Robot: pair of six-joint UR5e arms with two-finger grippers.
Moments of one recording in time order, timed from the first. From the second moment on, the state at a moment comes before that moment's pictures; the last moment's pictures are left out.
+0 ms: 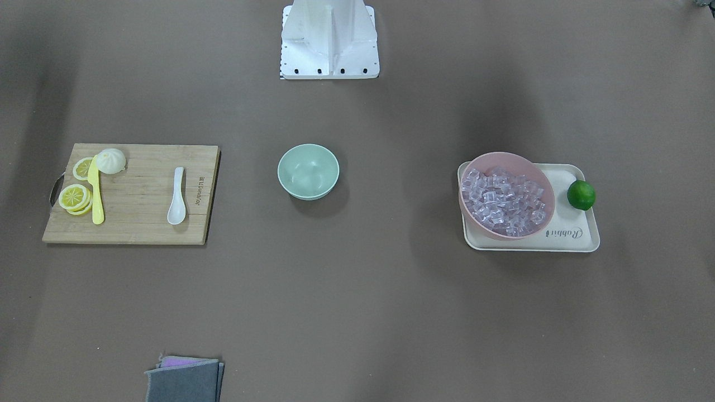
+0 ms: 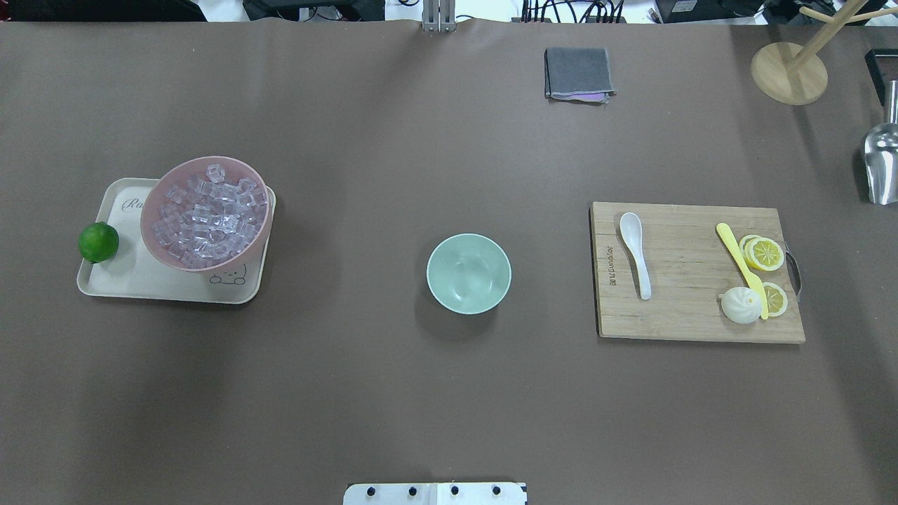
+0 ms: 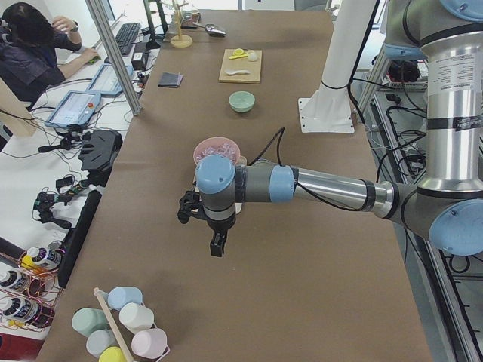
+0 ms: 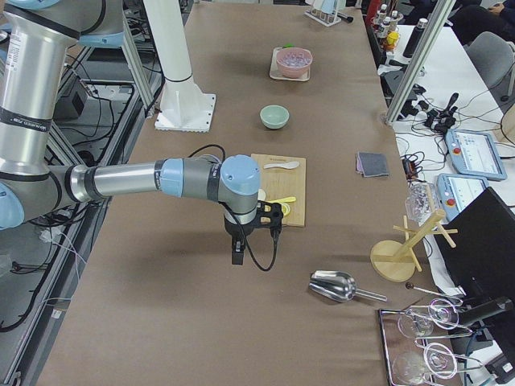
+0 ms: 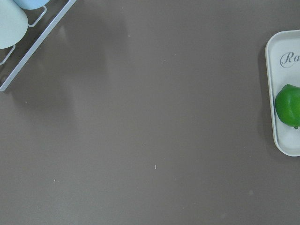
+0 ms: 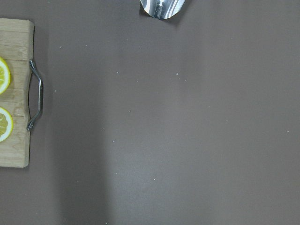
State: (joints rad) left arm -1.60 -1.48 -1.84 -1.39 -2.36 0.19; right arm 1.59 -1.87 2.02 -1.79 2.28 -0.08
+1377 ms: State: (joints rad) left arm -1.60 -1.51 -1.86 -1.69 -2.36 0.18; right arm 1.59 -1.78 2.13 -1.72 2.28 -0.07
